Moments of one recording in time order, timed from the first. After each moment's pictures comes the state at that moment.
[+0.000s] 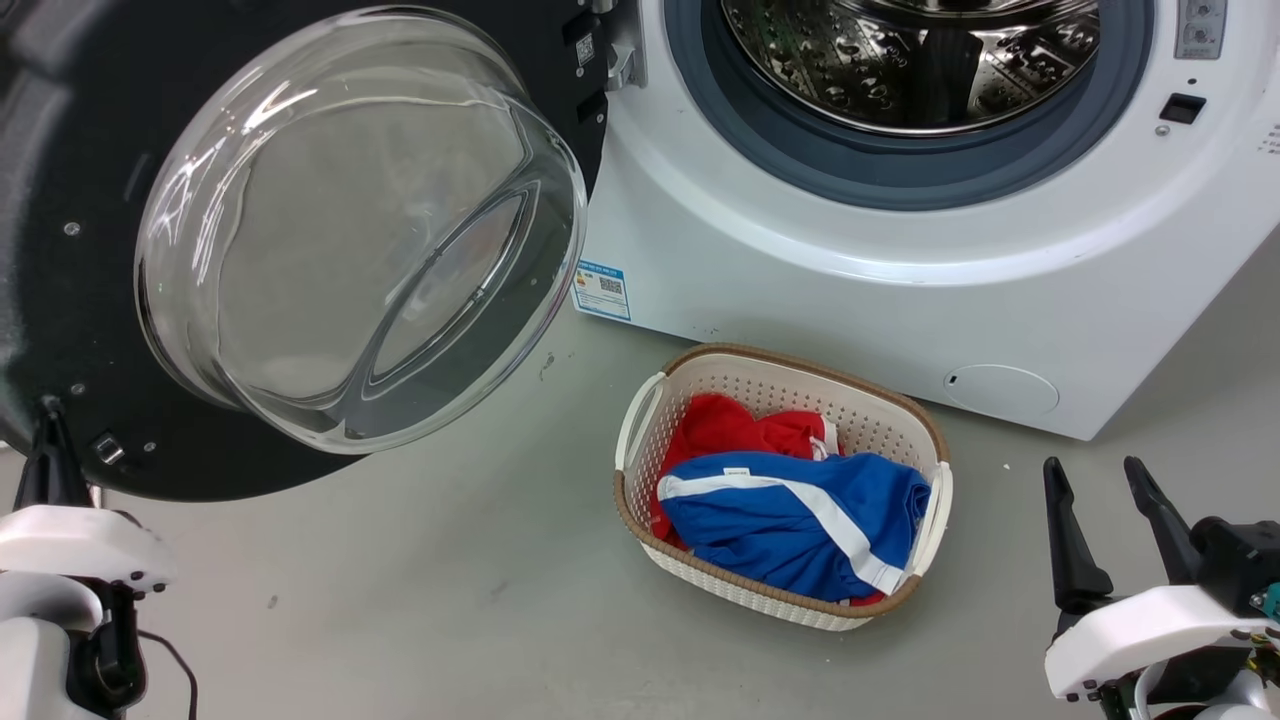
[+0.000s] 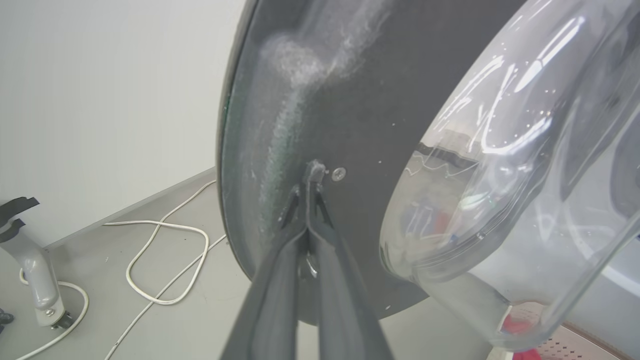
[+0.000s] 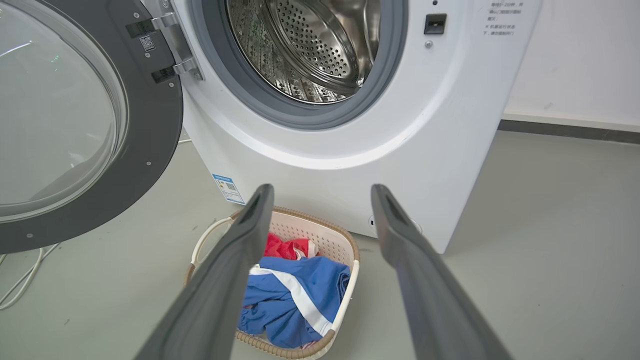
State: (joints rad) left arm -0.30 0.45 0.04 0.52 -0.60 0.11 -0.24; right arm 0.00 -0.05 -0.11 0.03 0.12 0.13 -0.02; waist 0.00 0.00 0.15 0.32
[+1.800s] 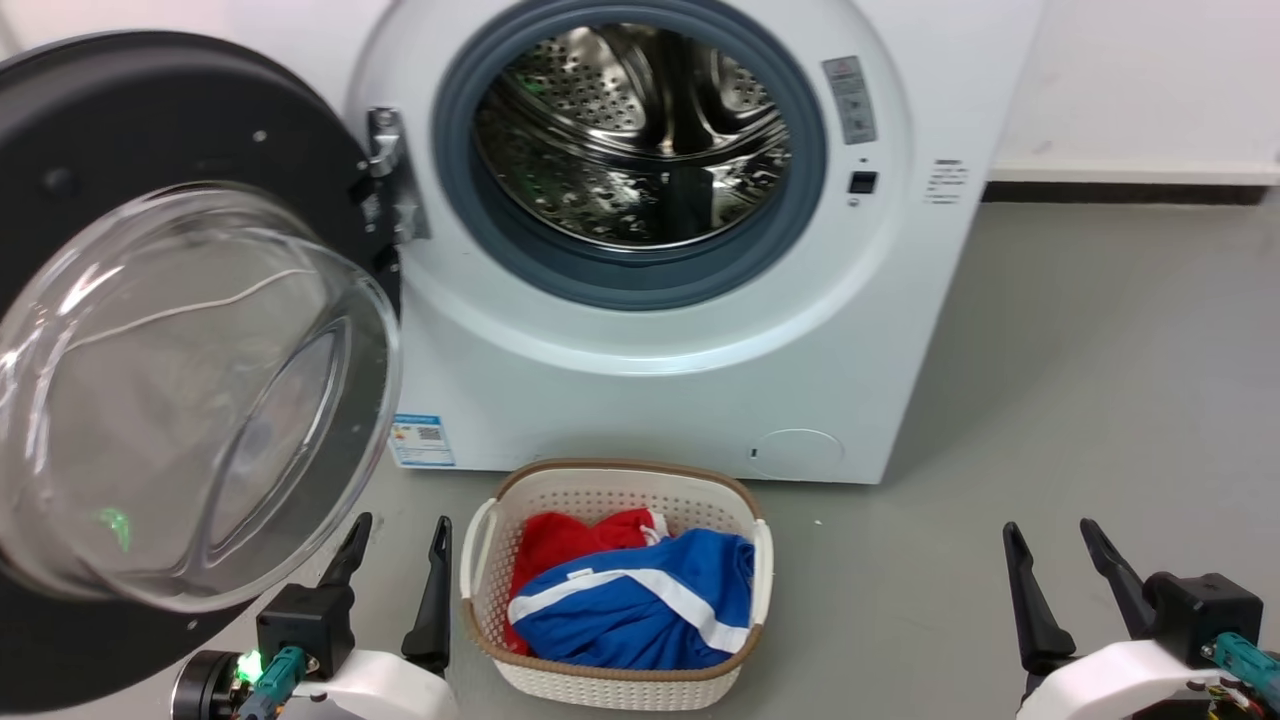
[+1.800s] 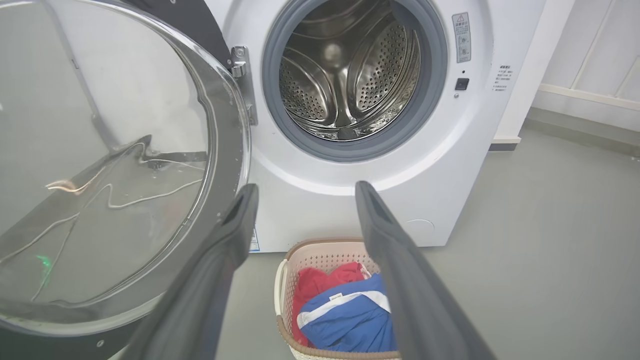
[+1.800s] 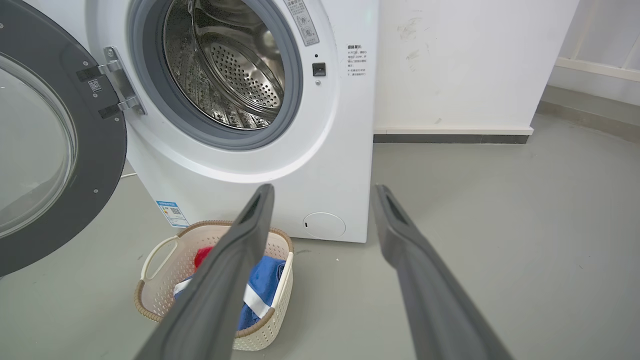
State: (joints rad) left arm 0.01 0.32 -0.32 0.04 -0.36 0.18 -0.15; right arm 0.08 -0.05 -0.06 0.05 0.12 0.13 -0.03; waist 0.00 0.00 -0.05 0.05
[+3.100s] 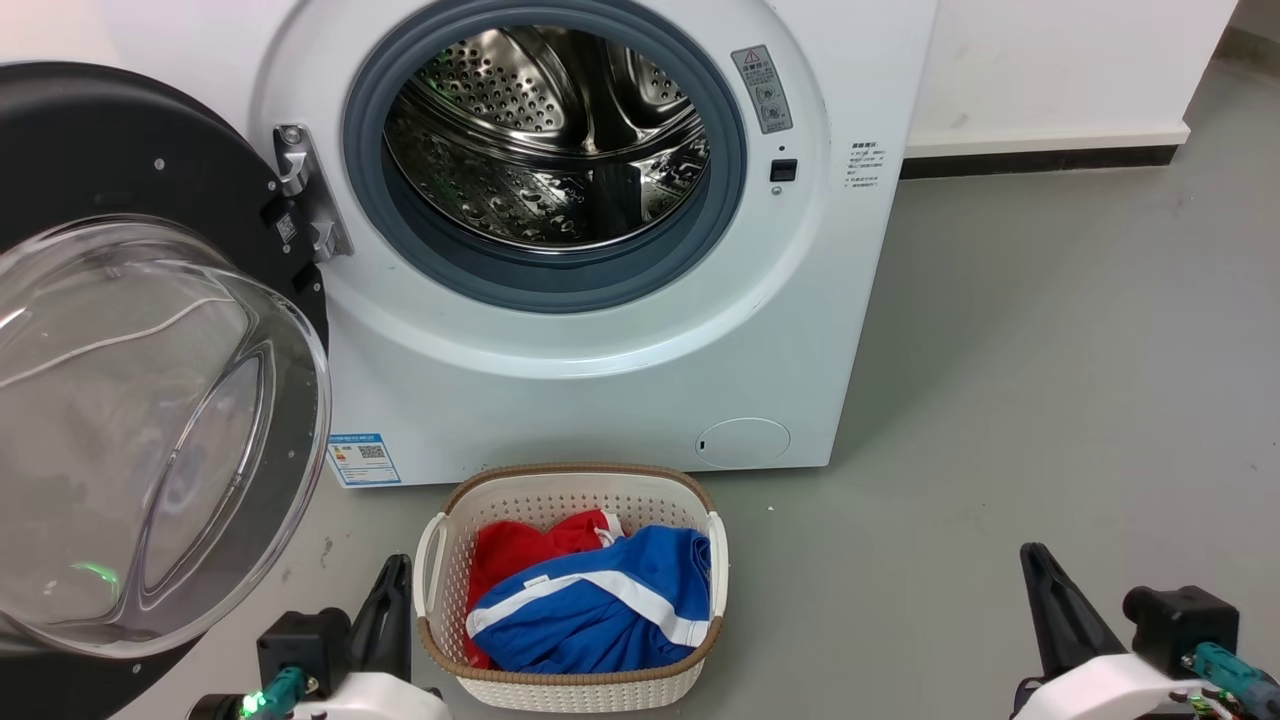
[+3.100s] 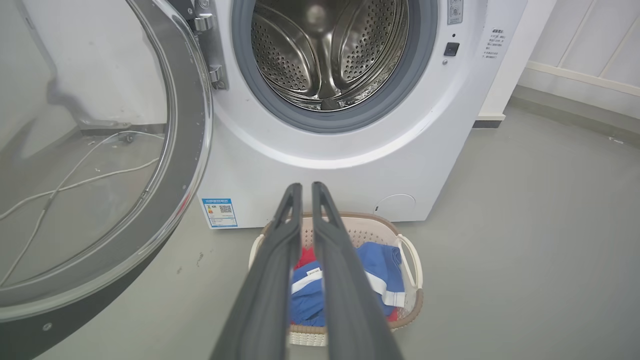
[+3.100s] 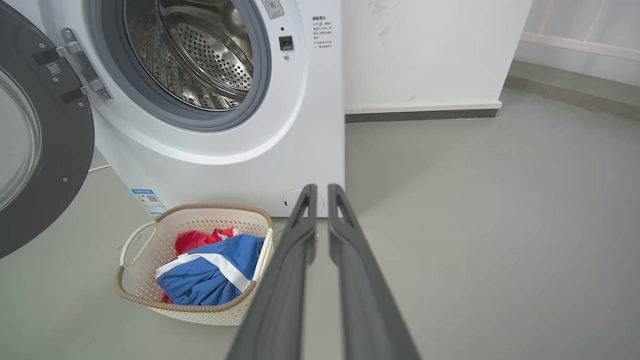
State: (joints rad) left arm 0.02 0.29 -0.32 0.14 -0.40 0.21 -0.17; right arm 0.10 -0.05 -0.04 0.06 0.10 0.13 -0.01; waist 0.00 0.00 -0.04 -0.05
